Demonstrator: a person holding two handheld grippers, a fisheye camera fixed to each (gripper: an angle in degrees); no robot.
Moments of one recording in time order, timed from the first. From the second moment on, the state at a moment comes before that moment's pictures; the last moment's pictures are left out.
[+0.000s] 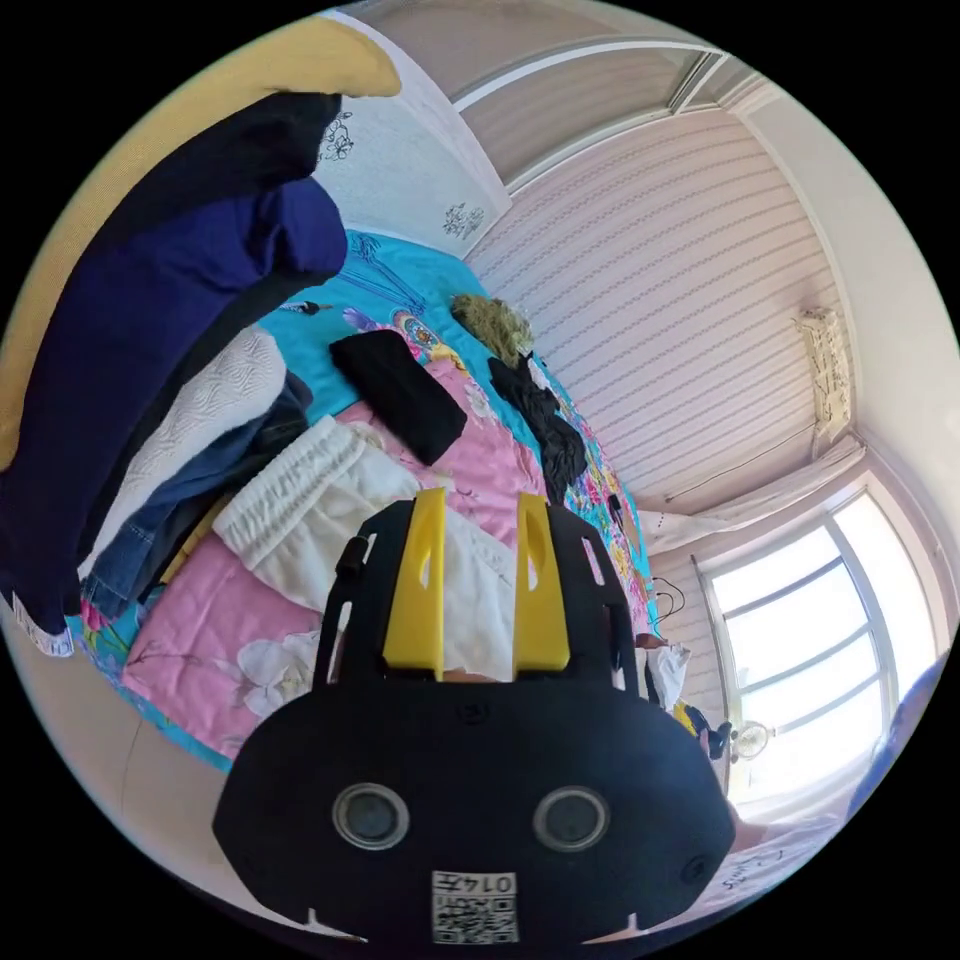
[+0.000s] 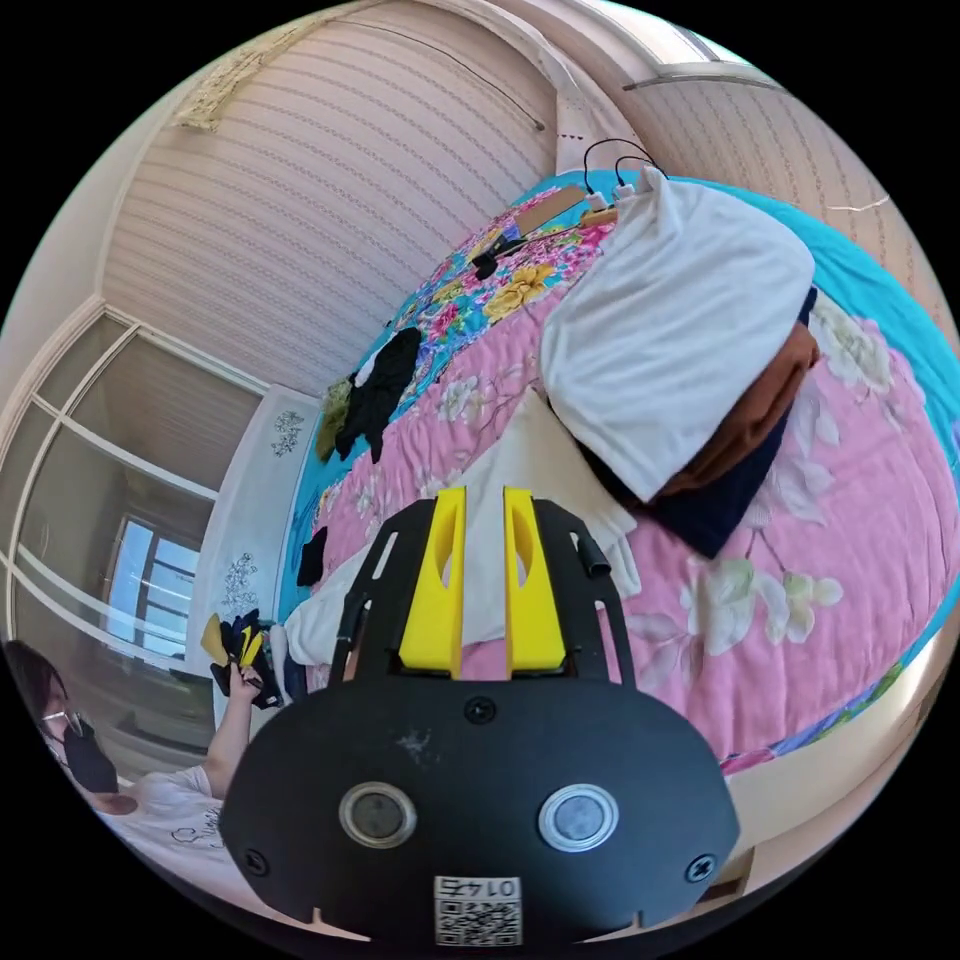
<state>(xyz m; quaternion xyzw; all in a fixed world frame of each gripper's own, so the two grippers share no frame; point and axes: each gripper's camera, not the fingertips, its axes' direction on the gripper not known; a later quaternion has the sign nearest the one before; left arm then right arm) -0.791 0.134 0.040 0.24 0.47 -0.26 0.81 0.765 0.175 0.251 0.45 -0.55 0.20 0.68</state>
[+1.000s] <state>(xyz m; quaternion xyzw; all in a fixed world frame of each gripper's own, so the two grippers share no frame) -0.711 0.122 0.202 0.21 0.57 -0.35 0.71 0.697 0.081 0.378 0.47 -0.67 0.21 0.54</state>
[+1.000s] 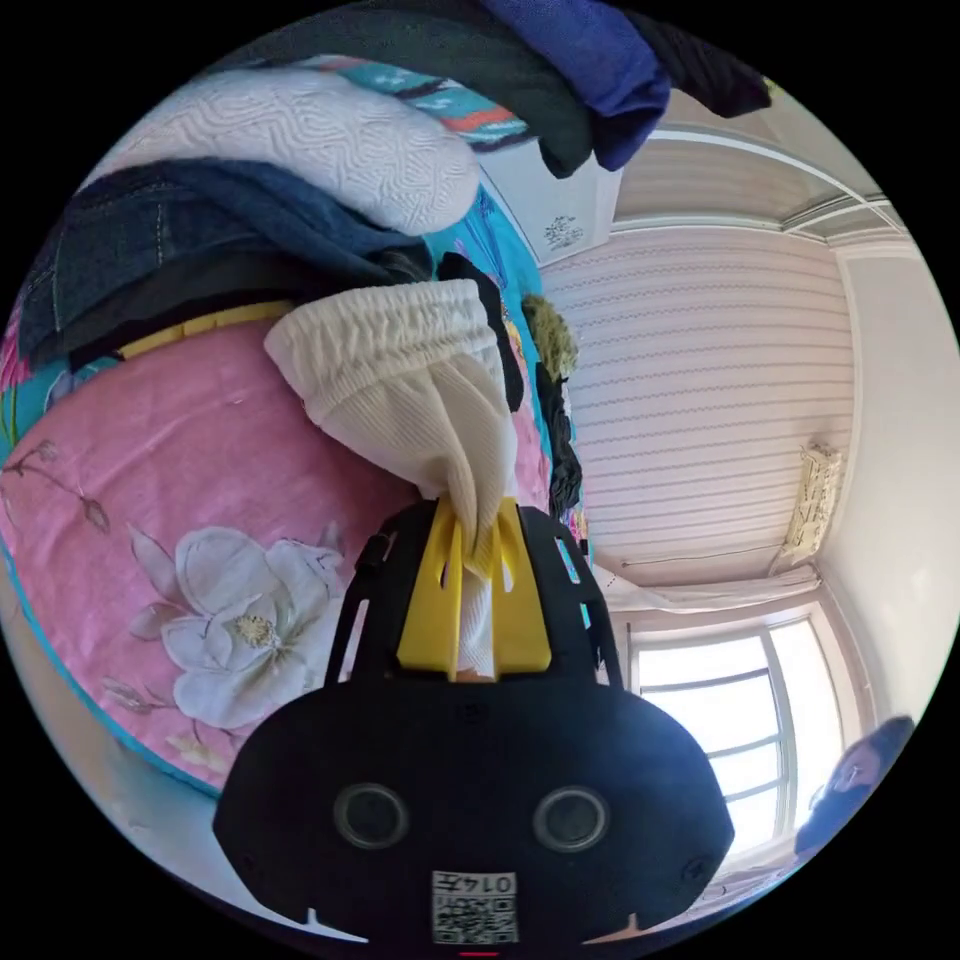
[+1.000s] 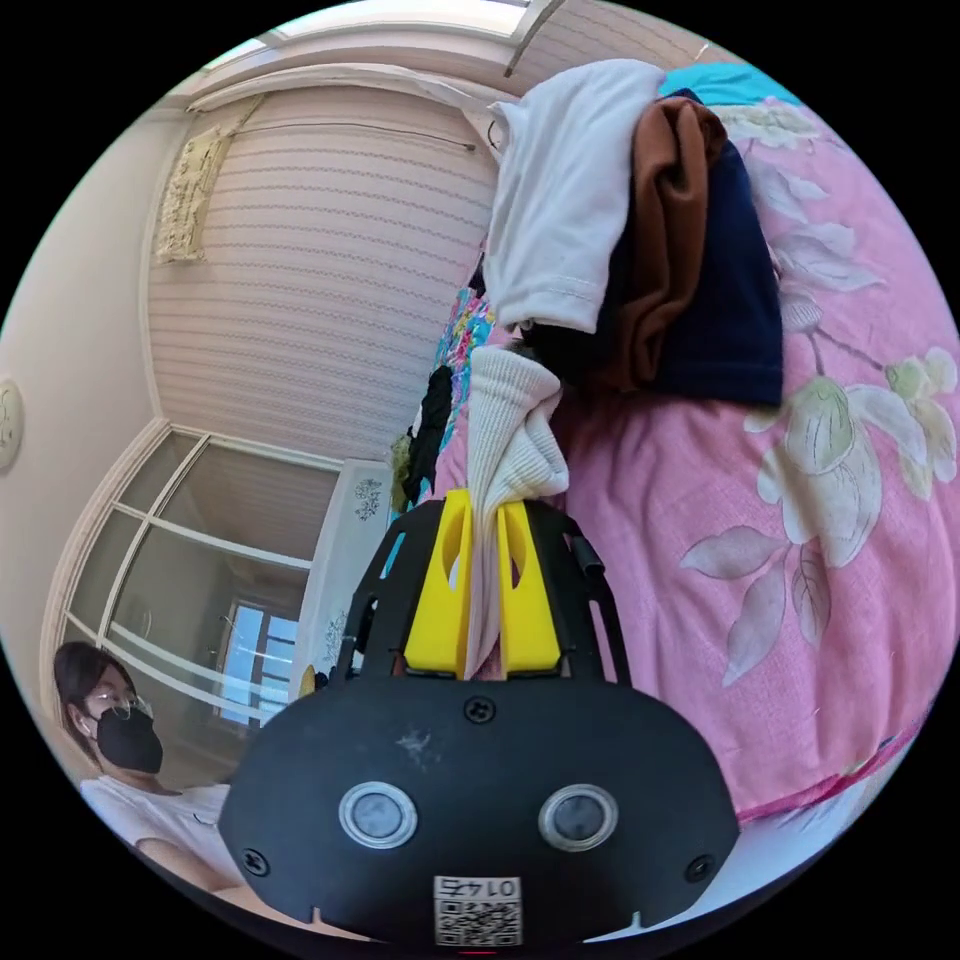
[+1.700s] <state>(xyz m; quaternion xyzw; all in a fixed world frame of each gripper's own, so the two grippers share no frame) -0.550 0.308 0.141 0.16 0.26 0.00 0.95 0.518 0.166 0.426 0.42 -0.33 0.21 0.82</state>
